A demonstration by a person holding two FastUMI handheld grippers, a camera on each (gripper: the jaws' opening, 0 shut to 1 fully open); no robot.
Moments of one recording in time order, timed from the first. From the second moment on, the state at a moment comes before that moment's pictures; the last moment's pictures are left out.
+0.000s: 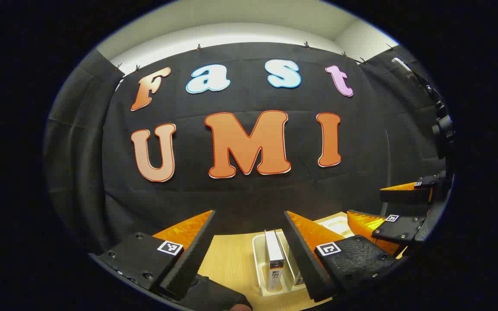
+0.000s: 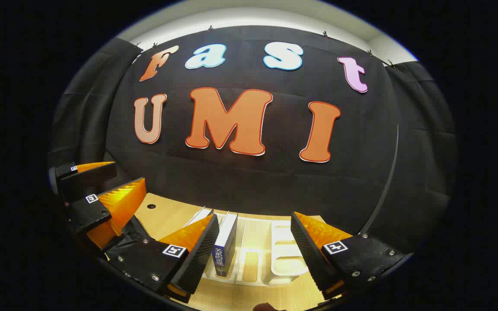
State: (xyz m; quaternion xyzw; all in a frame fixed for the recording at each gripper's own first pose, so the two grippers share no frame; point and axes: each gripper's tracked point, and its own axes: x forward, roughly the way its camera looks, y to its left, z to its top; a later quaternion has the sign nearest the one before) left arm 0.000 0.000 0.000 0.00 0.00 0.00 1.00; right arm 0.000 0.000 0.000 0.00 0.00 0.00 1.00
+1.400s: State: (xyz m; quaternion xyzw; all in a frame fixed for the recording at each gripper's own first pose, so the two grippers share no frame) left arm -0.011 0.032 -0.023 0.14 0.02 0.01 0.99; right arm 0.013 -0.019 0.013 0.01 -0.03 0.03 1.00
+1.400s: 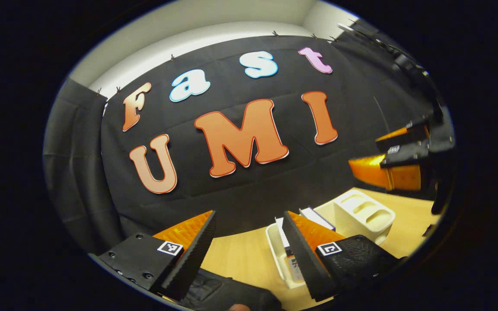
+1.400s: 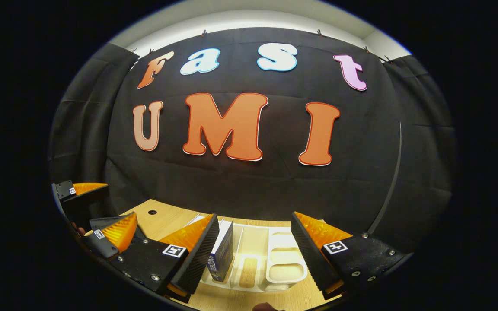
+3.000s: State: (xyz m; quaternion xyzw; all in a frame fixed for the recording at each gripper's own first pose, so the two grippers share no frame) left arm -0.076 0.123 -0.206 0.40 0.30 0.02 0.86; right arm 0.012 -0.070 -0.007 0.00 -0.03 0.00 1.00
